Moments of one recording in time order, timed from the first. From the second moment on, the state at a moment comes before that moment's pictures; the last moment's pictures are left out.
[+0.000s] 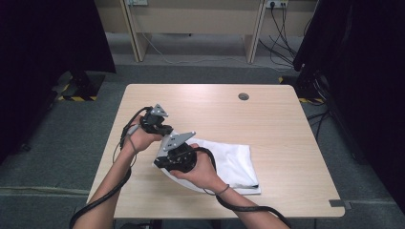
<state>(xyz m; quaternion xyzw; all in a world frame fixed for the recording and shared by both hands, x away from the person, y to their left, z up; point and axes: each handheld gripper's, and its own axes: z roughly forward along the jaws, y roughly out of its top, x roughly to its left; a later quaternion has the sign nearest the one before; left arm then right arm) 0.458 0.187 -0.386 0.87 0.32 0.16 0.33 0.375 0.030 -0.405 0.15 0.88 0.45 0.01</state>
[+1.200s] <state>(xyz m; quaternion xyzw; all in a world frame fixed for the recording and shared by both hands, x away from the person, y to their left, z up) 0.467 0.228 -0.360 0.87 0.36 0.19 0.29 0.400 0.065 -0.384 0.17 0.86 0.49 -0.02</state>
